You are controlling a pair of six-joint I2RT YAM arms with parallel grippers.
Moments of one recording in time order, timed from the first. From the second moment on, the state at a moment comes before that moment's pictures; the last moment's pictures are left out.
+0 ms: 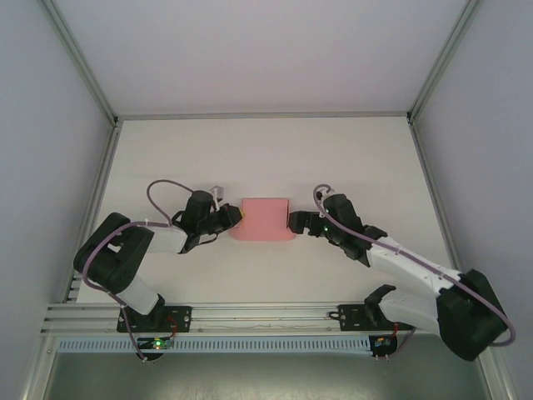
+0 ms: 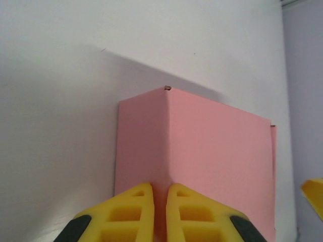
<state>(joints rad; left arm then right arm) -0.41 1.60 0.47 0.54 0.44 -0.91 0.55 1.13 0.51 -0.10 -0.10 0.58</state>
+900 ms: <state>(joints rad) -0.34 1.74 0.40 0.87 0.60 -1.04 0.46 1.56 0.61 0.27 -0.52 0.80</state>
